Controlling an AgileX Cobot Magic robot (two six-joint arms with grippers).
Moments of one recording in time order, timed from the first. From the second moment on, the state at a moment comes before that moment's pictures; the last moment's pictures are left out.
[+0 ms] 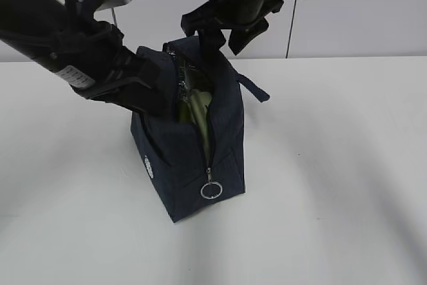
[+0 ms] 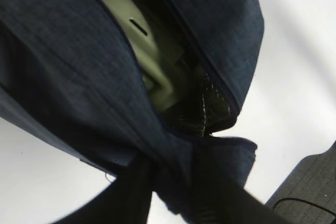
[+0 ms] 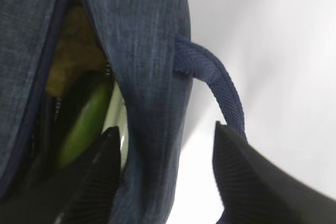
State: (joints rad) left arm -0.42 1.59 -1.22 -0.53 0.85 0.36; right arm 0.49 2.18 -2.21 0.03 1.26 -0.05
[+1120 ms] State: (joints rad) left arm -0.37 1.46 -1.22 -0.50 0.83 0.34; right arm 0.49 2.04 -2.19 -0.09 1.26 0.01
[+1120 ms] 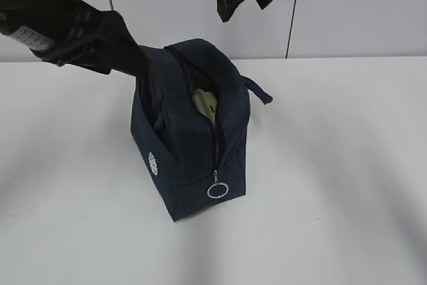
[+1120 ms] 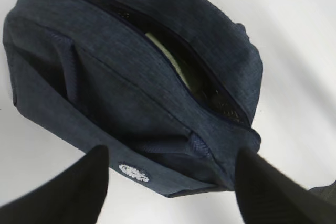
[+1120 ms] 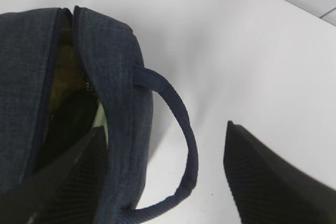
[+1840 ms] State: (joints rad) left arm -0.37 1.45 -1.13 -0.37 0.77 0.30; right arm 0.48 1.92 -1.84 -0.20 1.25 0.03
